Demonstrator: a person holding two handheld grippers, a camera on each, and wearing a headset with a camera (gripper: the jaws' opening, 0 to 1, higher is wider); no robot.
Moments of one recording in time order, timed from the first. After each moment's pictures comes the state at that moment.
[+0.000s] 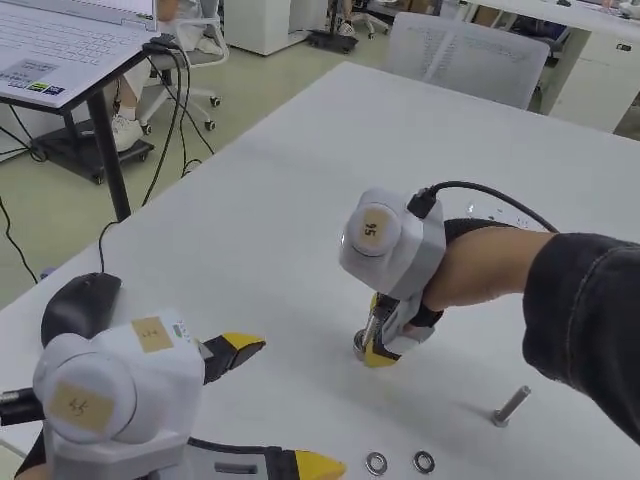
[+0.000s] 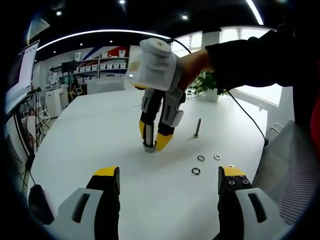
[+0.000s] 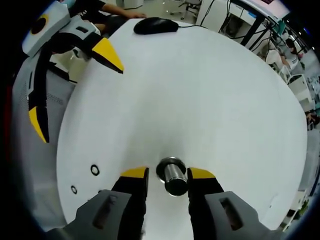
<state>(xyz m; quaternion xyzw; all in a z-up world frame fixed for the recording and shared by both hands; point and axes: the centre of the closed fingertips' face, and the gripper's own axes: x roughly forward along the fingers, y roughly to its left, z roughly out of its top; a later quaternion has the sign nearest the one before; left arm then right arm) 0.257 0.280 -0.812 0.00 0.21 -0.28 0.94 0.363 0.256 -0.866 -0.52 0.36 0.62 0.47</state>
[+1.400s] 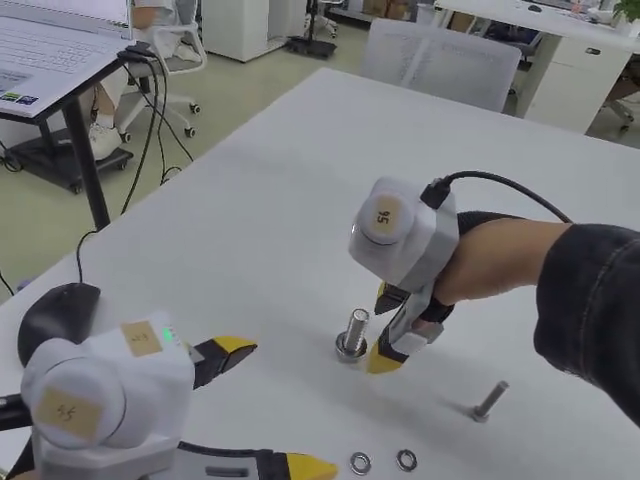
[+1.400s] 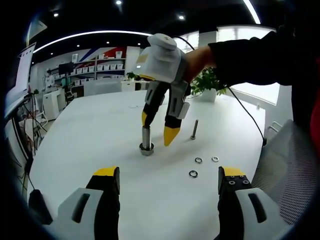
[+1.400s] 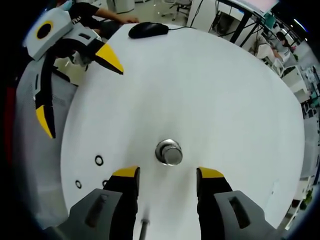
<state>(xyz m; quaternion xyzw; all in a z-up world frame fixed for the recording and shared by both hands) 0.259 0.273 -0.809 0.01 0.21 -0.29 0.93 0.370 0.234 -0.846 -0.51 0.37 0.60 0.50</state>
